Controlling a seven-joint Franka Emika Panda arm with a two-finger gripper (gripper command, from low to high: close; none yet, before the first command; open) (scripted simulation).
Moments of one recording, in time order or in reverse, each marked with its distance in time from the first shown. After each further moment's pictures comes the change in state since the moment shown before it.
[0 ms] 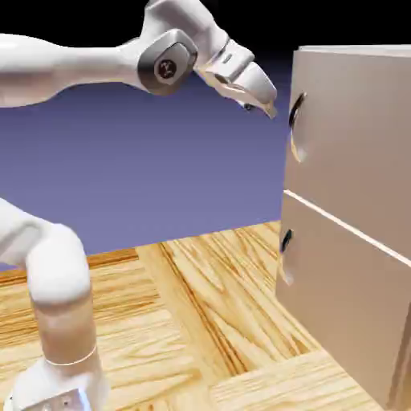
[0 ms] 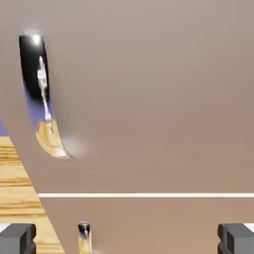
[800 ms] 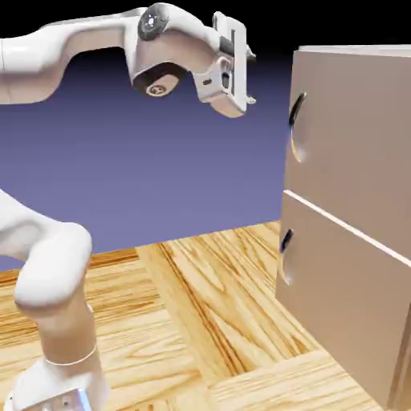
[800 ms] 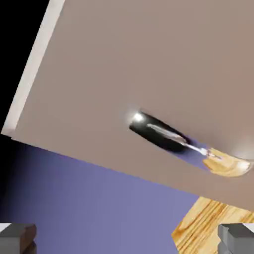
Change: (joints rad) arm -0.319 -0.014 0.345 0.019 1.044 0.205 0.330
